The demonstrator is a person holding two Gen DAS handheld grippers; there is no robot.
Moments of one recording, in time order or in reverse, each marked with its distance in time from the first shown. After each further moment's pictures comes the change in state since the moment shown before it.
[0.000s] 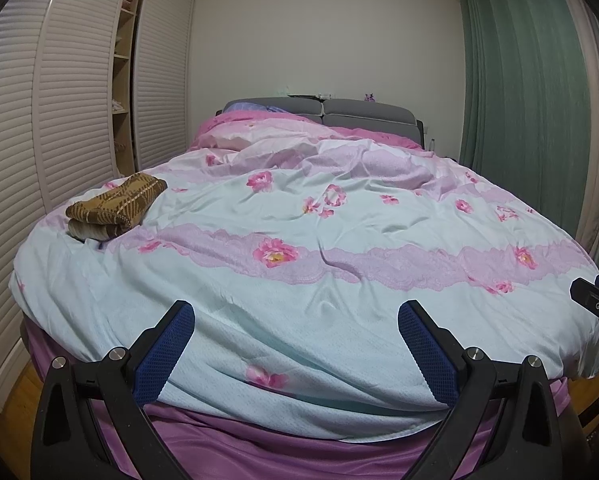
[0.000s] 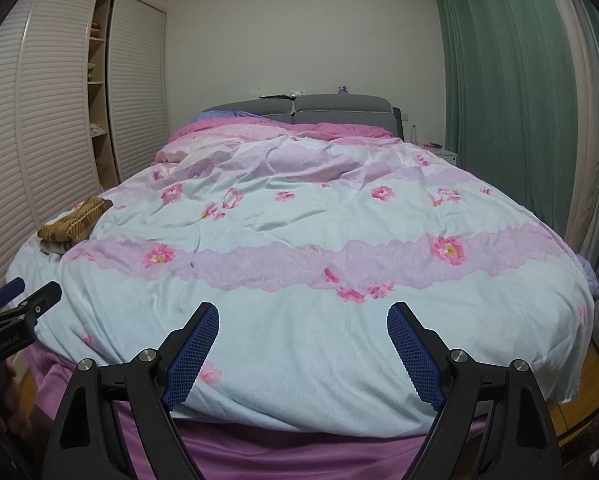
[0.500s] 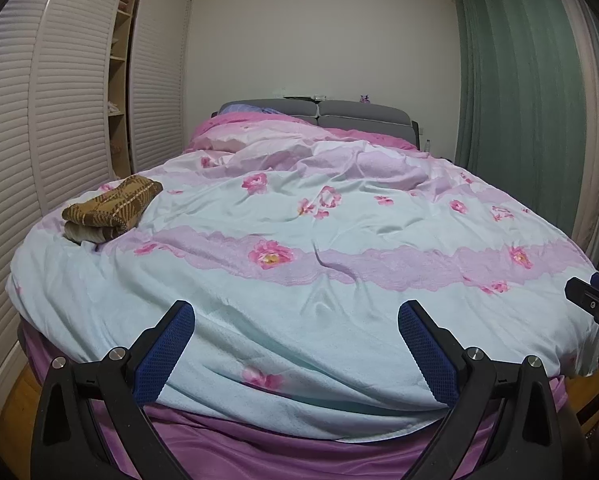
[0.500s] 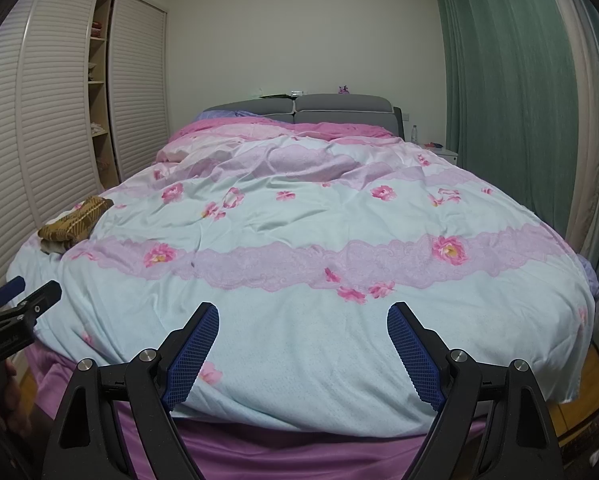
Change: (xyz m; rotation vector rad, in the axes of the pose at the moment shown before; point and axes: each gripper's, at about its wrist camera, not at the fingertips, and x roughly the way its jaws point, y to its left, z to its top) left arm -0.002 -0.001 0.000 0.011 -0.008 -0.020; right arm -0.001 0.001 -0.001 0.001 -0.002 -0.003
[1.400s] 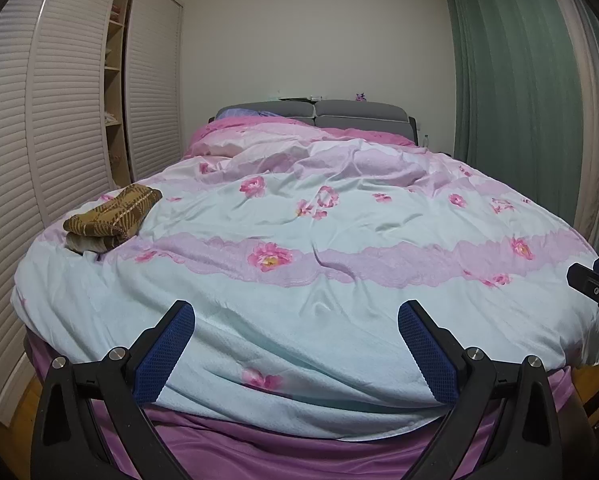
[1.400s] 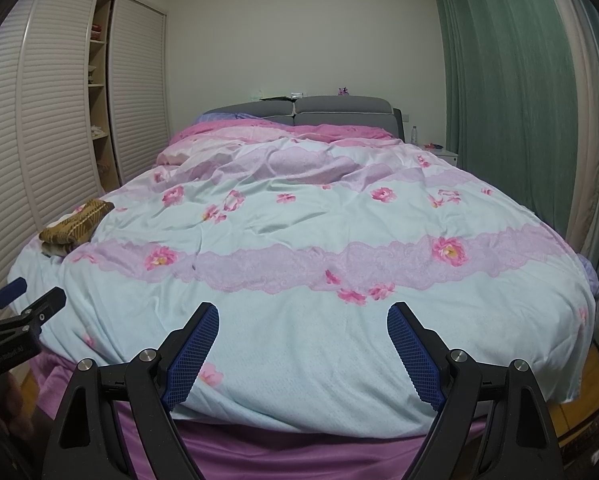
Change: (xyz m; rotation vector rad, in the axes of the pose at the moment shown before) left arm -0.002 -0.003 0.000 0.043 -0.004 0.006; right arm 0.000 0.000 0.000 -0.001 -0.003 0.001
